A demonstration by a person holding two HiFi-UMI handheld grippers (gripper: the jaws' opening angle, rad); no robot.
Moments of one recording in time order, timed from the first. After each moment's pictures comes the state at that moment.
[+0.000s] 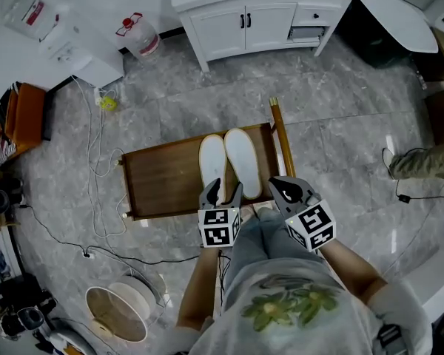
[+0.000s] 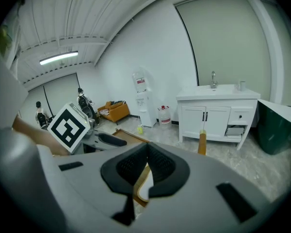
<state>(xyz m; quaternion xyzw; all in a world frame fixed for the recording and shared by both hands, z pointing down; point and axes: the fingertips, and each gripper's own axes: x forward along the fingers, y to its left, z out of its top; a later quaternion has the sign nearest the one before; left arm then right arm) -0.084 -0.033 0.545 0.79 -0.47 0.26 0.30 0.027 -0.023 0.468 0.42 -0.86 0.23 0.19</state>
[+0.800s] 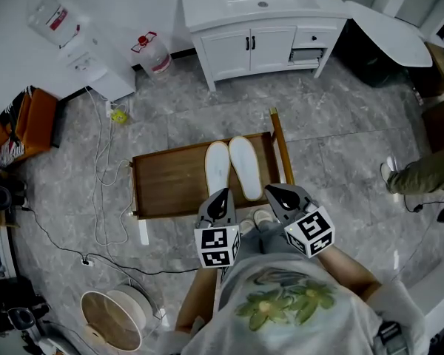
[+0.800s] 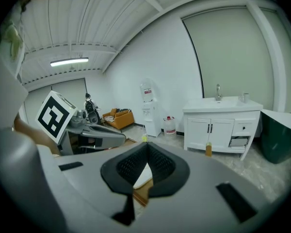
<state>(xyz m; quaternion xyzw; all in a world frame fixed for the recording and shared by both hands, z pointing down) -0.098 0.003 0.436 0.81 -0.52 0.19 0.21 0.007 0.014 0.410 0.41 -0.88 0.18 0.15</state>
